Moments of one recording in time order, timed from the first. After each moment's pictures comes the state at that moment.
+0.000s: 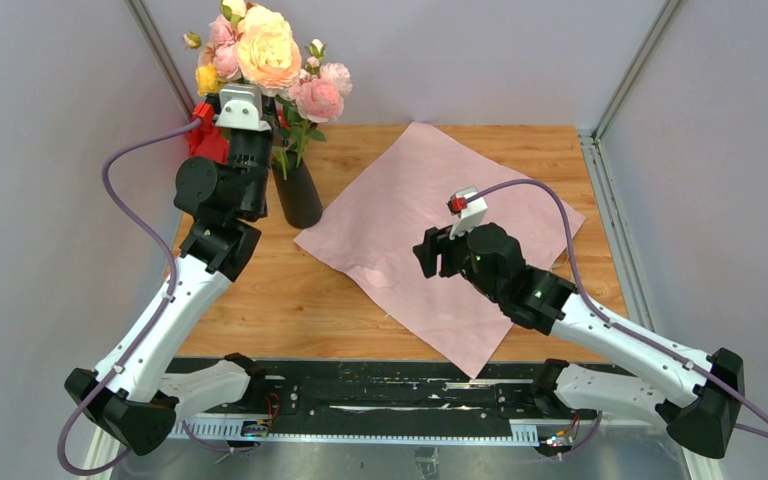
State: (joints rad) left arm -0.48 1.08 1.22 0.40 -0.32 0.28; right arm 0.92 0.97 0.84 -0.18 0.32 0.27
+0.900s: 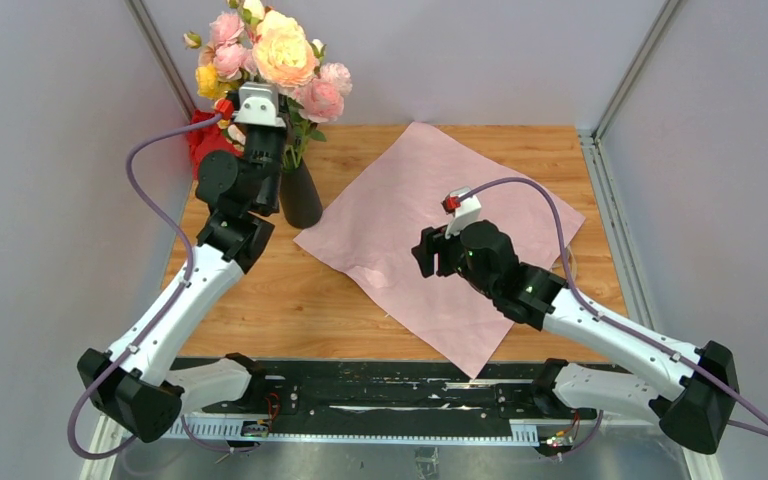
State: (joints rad) left arm -0.48 1.14 1.21 0.45 -0.32 0.26; right arm 0.89 1.02 0.83 -0.16 0.28 0.27
